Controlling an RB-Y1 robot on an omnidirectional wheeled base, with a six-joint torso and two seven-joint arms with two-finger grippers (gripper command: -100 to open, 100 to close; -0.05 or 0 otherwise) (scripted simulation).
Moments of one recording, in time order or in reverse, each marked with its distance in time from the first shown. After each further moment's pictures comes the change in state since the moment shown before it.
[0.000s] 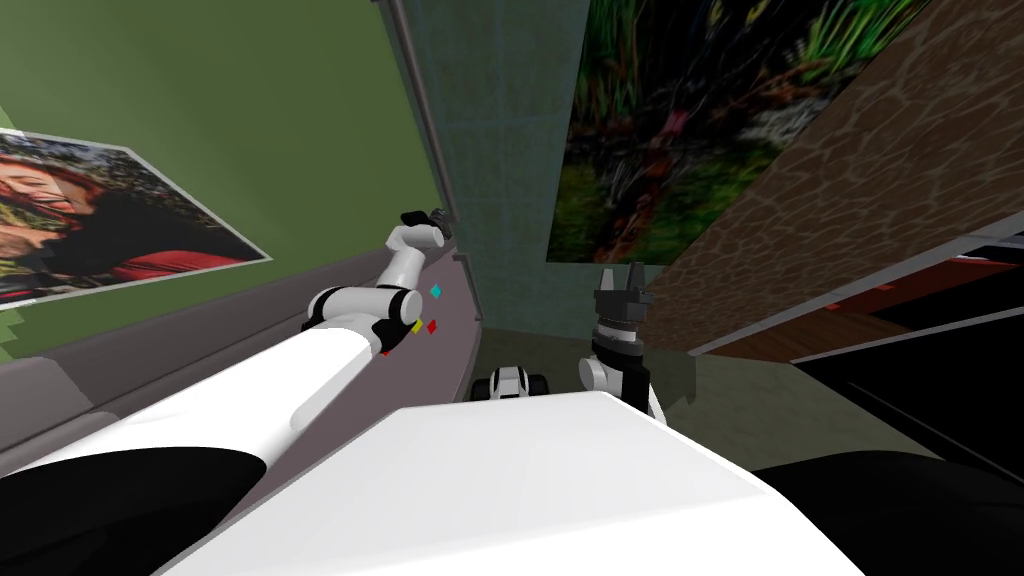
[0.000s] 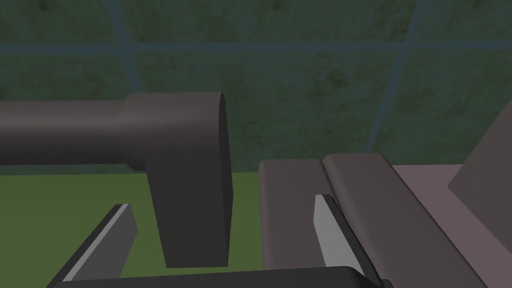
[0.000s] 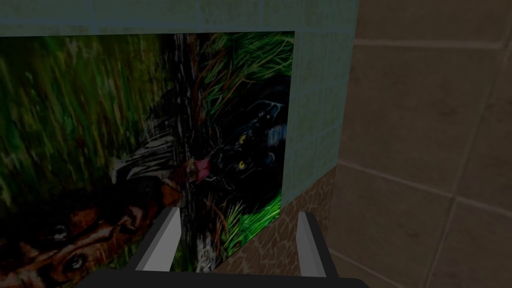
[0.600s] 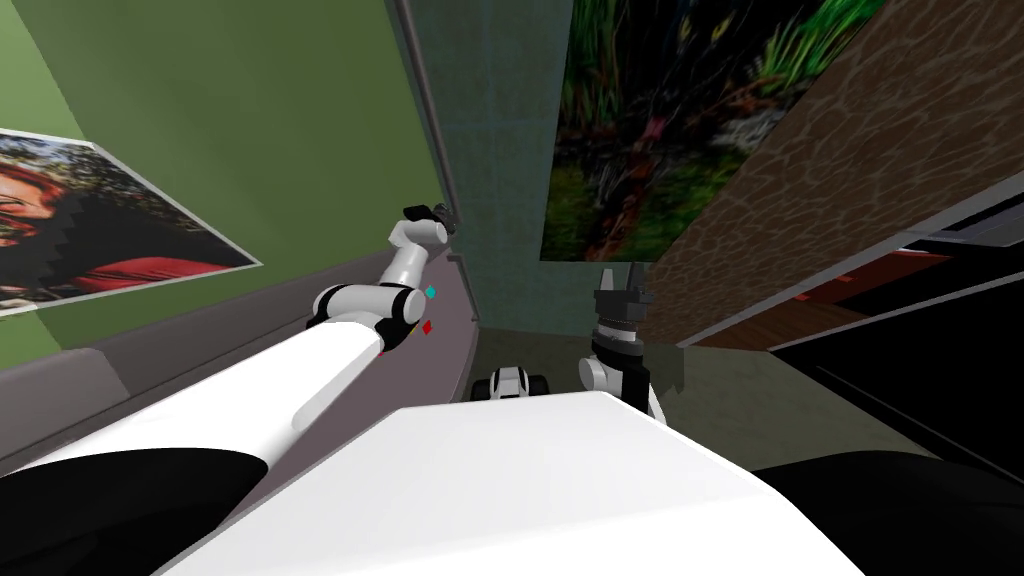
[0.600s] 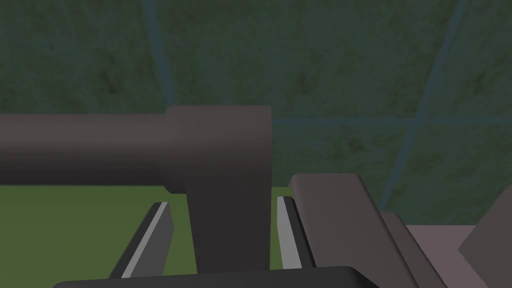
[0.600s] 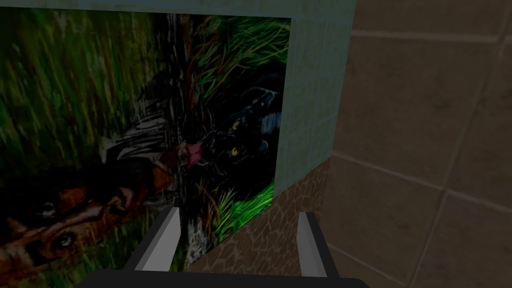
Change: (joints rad) left arm -0.019 -0.021 -0.015 -0.039 -0.008 0.014 0.017; right arm -0.001 0.000 0.000 0.000 0.000 0.000 0.000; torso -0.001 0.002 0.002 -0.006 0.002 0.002
